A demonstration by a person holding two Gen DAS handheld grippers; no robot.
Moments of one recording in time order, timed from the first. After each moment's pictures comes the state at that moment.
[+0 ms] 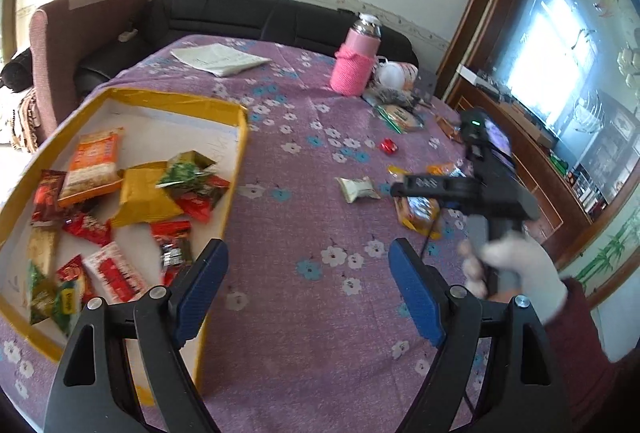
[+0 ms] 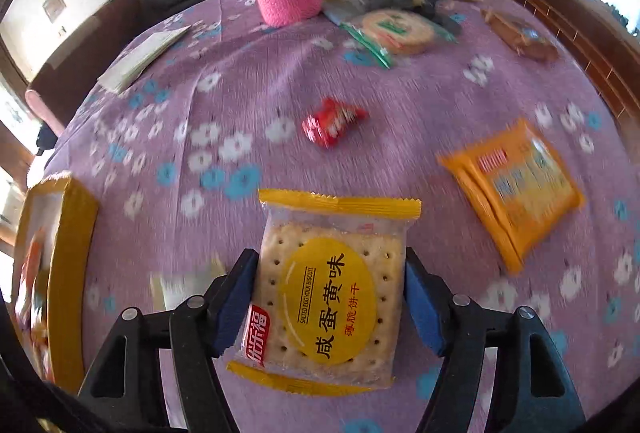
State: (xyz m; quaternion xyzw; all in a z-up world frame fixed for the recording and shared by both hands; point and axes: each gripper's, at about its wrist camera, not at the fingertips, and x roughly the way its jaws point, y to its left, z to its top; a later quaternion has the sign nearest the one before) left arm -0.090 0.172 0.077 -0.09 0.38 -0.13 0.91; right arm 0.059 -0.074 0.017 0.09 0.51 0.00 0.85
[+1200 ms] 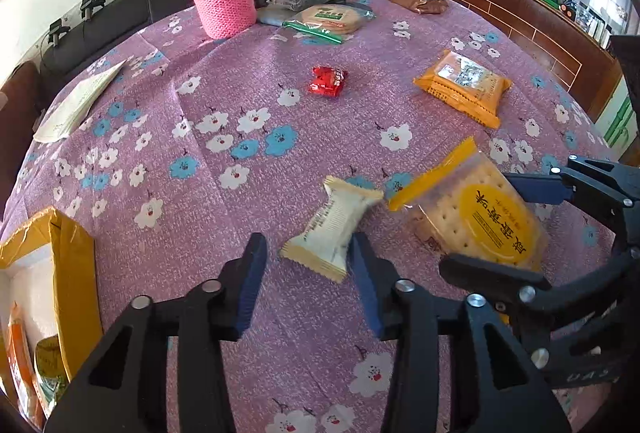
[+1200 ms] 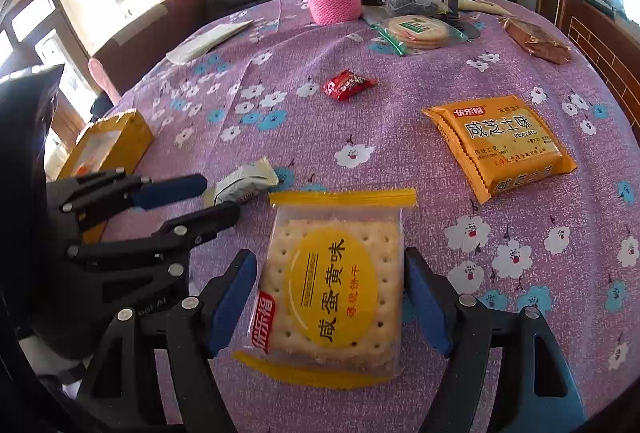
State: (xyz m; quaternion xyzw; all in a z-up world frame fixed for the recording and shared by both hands) left arm 0.041 0.025 0.007 0.17 0.44 -0.22 0.85; right arm 0.013 -0.096 0.015 0.05 0.48 0.09 0.87
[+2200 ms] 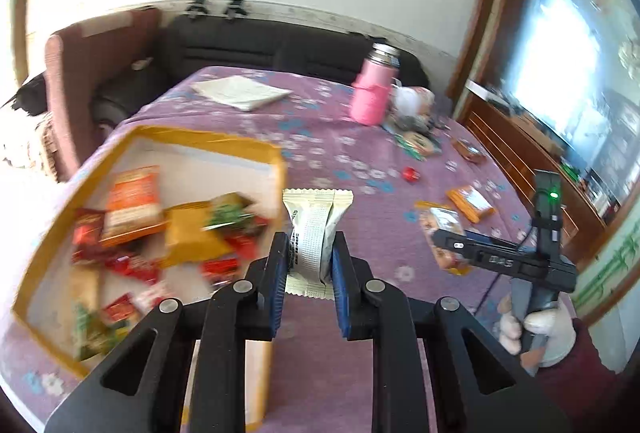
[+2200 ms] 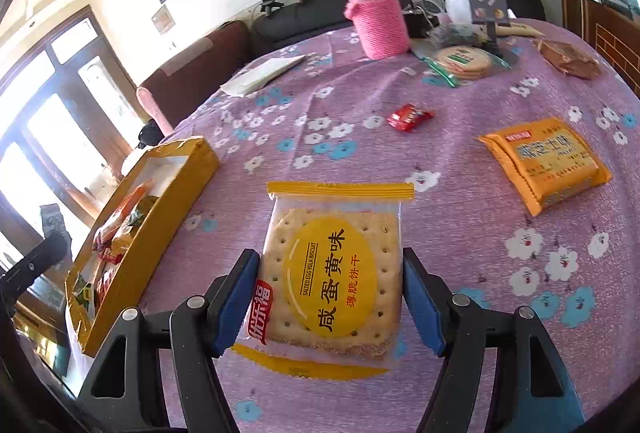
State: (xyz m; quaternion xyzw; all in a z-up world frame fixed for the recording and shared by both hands) left arm -0.103 0.216 0.098 -0.08 0.33 -0.09 0.94; right arm -0.008 -0.070 0.032 0.10 0.40 0.17 0.89
